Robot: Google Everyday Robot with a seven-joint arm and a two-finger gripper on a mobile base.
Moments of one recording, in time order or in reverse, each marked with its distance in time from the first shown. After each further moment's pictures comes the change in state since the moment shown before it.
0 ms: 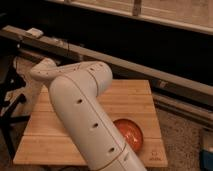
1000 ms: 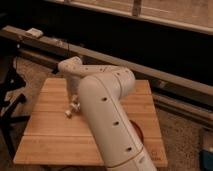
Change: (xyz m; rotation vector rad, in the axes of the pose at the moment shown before) arm -0.025 -0.045 0.038 -0.245 0.138 0.267
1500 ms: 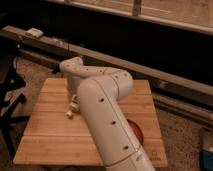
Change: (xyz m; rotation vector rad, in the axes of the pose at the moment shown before) arm -0.009 0.011 0.008 -0.014 0.012 -0.018
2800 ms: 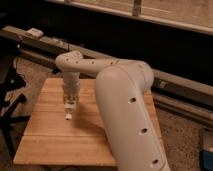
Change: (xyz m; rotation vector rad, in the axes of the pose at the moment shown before) arm 0.092 -0.022 -0.078 -0.094 -0.012 -0.229
